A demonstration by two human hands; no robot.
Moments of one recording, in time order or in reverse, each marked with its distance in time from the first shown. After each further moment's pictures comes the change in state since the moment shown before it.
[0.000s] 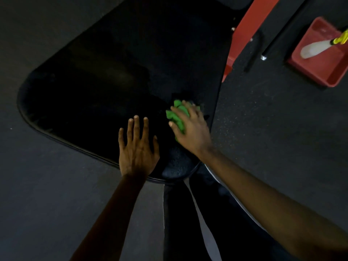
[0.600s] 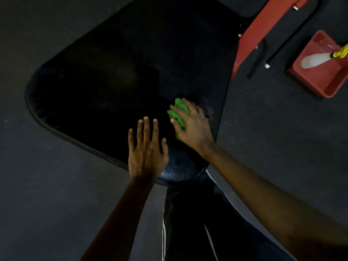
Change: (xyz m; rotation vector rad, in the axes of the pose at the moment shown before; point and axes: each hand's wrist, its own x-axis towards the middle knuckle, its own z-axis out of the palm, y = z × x) left_hand 0.001 -0.002 -0.002 -0.017 -0.013 0.011; right_hand 0.027 -0.026 -0.004 -0.079 -0.083 -0.003
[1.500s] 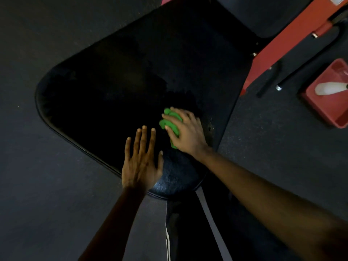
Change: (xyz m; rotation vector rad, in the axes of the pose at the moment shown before) left_hand 0.002 0.006 -0.010 0.044 -0.028 -0.047; right_hand 0.042 0.006 0.002 -0.005 -0.012 -0.286
